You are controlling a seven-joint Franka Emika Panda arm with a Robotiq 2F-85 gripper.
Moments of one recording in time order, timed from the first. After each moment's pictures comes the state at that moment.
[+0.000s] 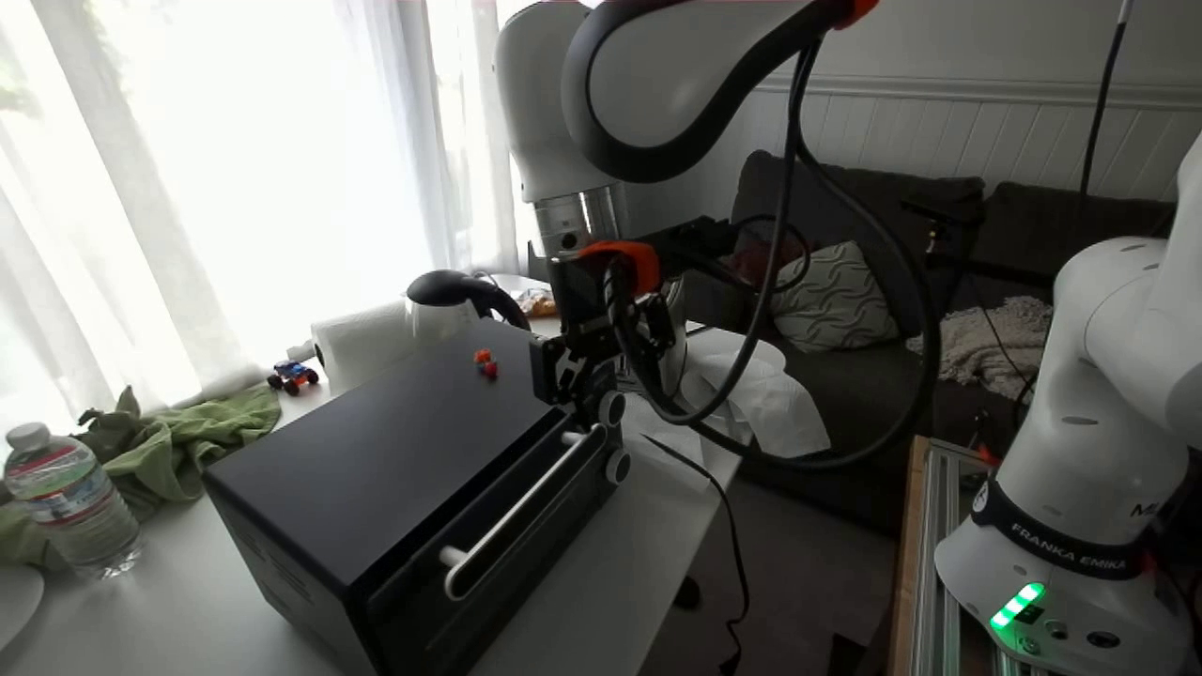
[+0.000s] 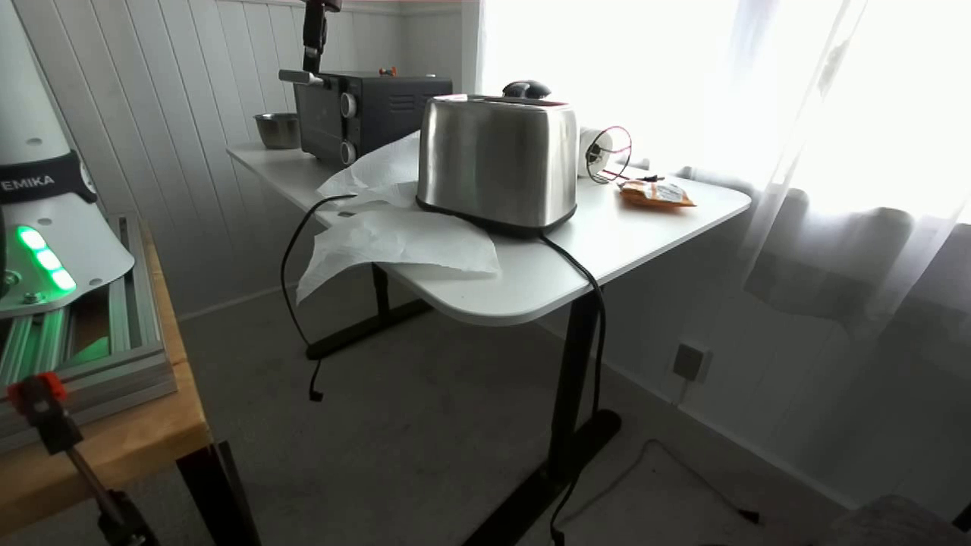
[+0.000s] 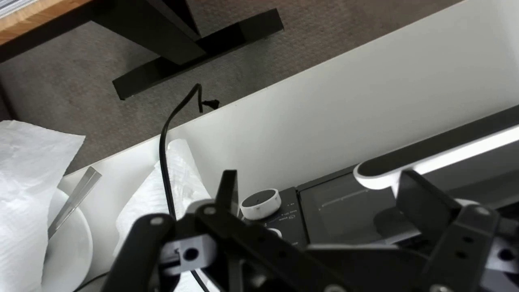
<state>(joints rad) 0.16 -0.07 0.24 -2.25 0.12 1.95 0.73</state>
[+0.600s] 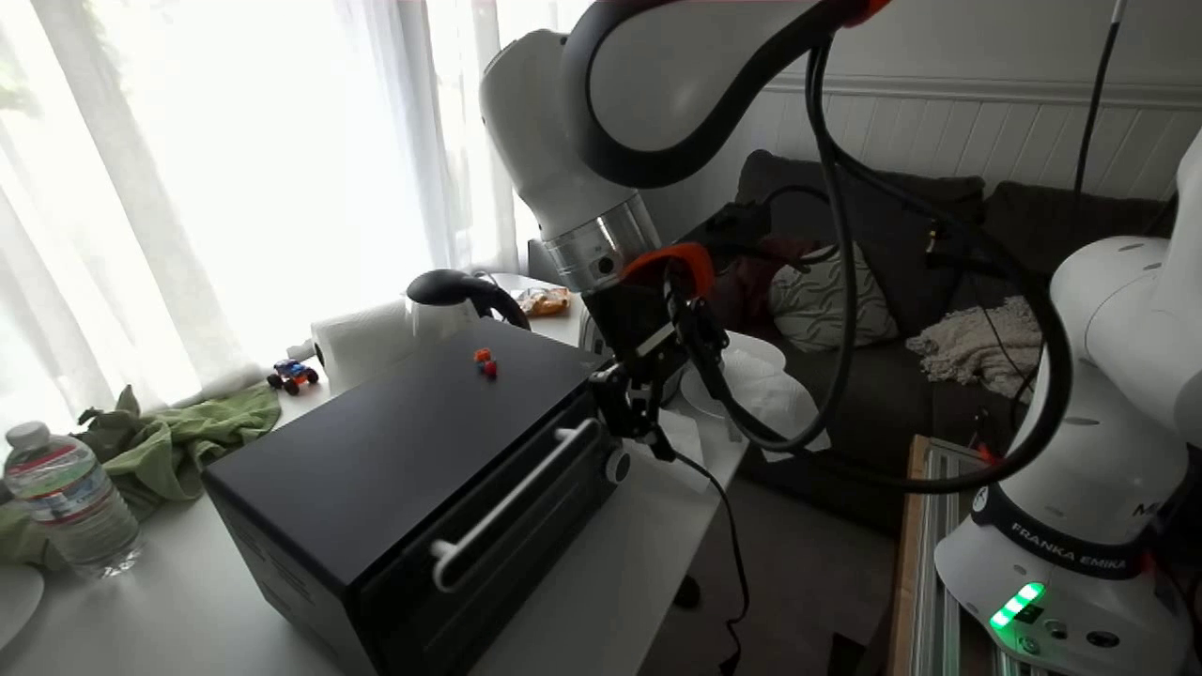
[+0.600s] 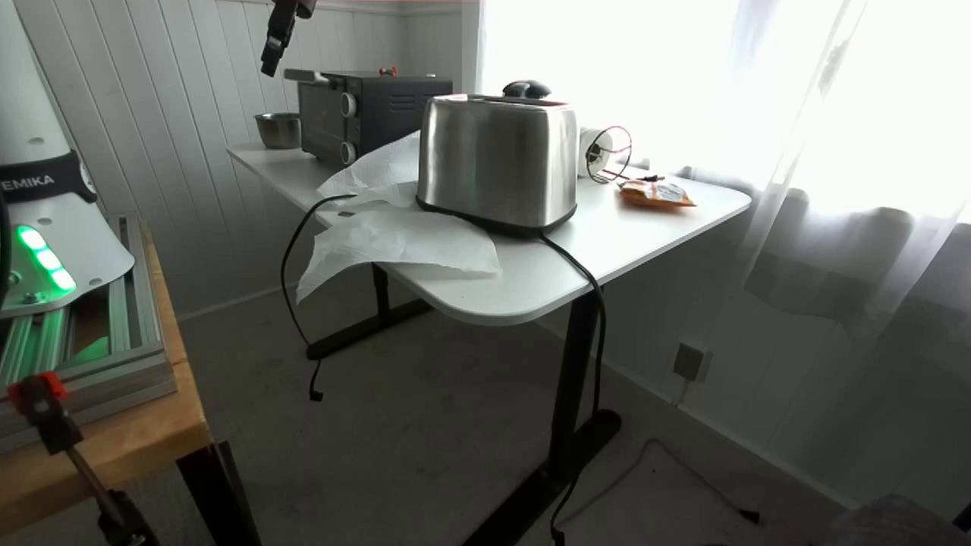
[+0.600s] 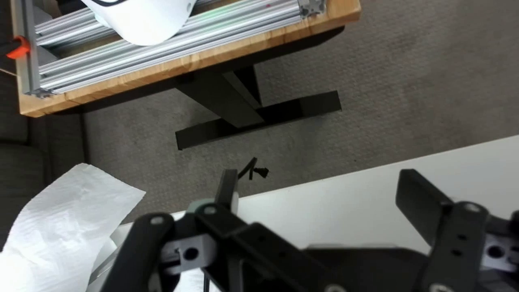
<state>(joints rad) 0.20 -0.06 0.25 -2.24 0.11 1.68 0.66</state>
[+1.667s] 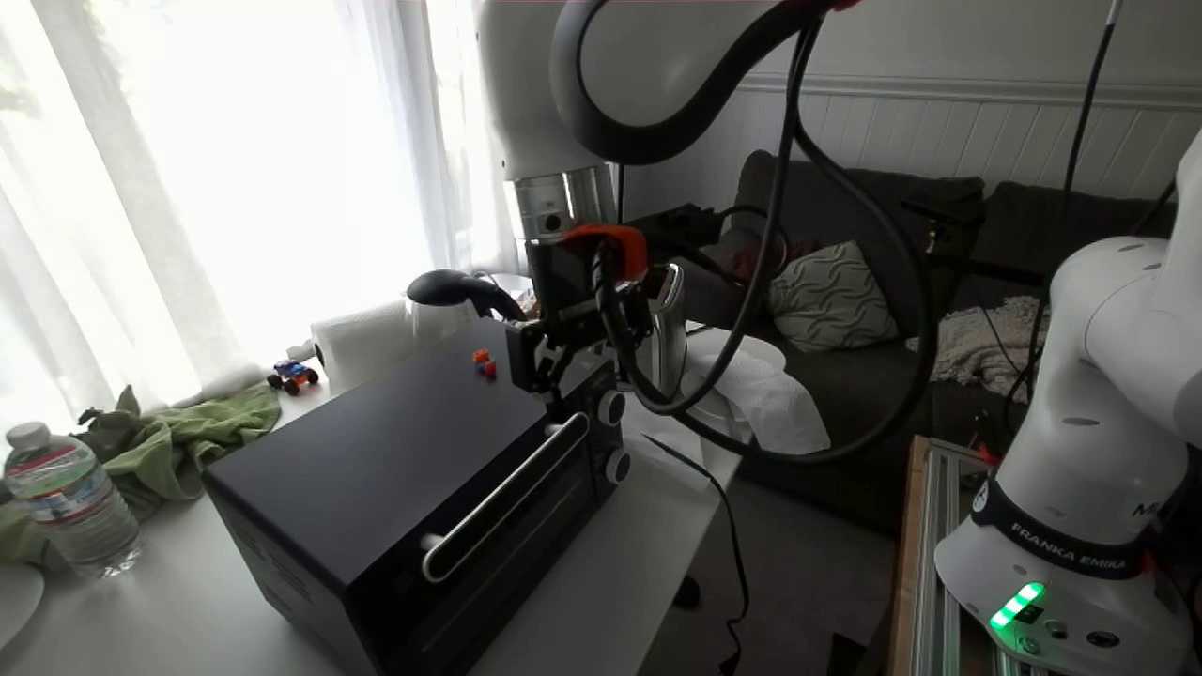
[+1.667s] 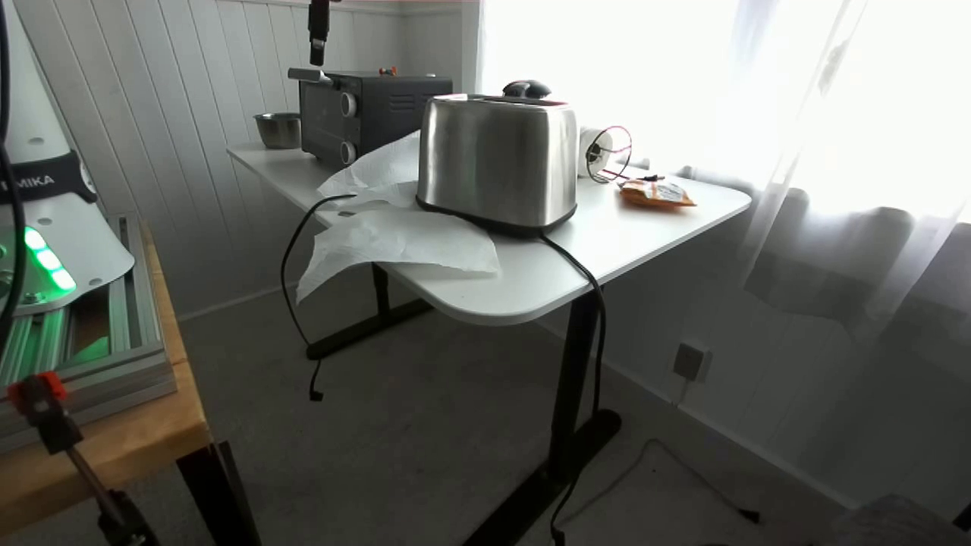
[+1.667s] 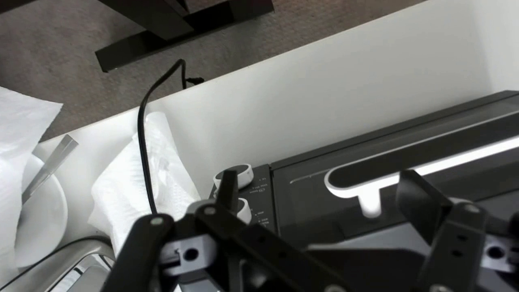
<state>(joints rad) 0.20 -0.06 0.23 -2.21 0.10 1.98 0.70</state>
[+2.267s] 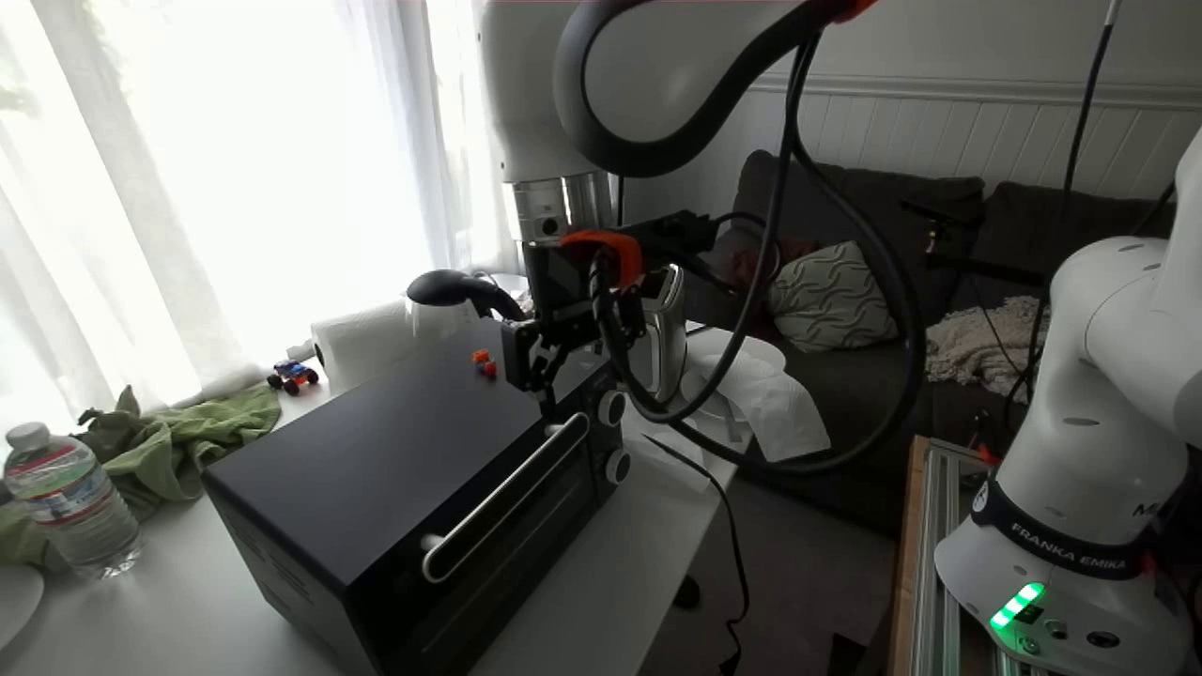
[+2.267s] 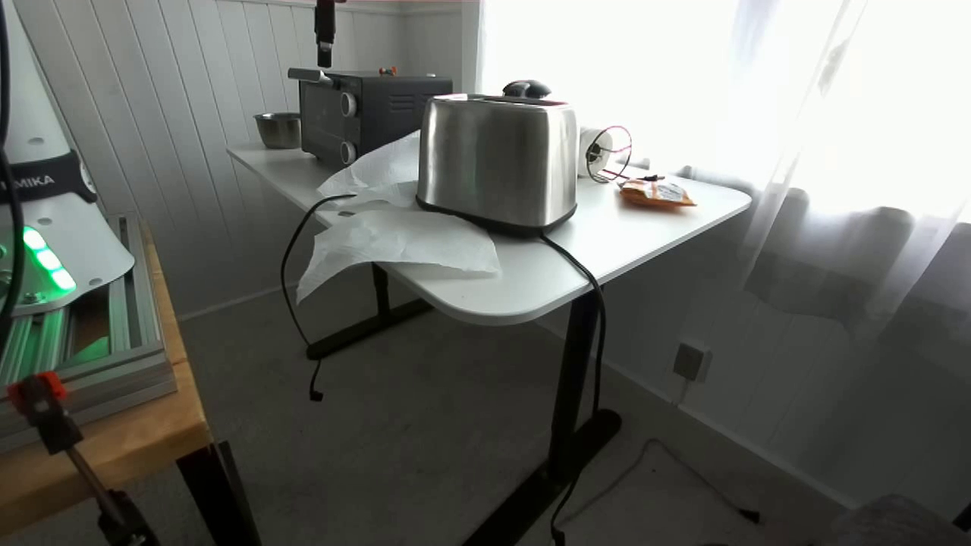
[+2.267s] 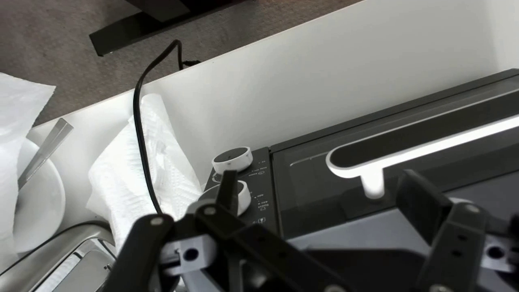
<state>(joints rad) 0.20 -0.06 0.23 -2.21 0.07 2.03 0.72</state>
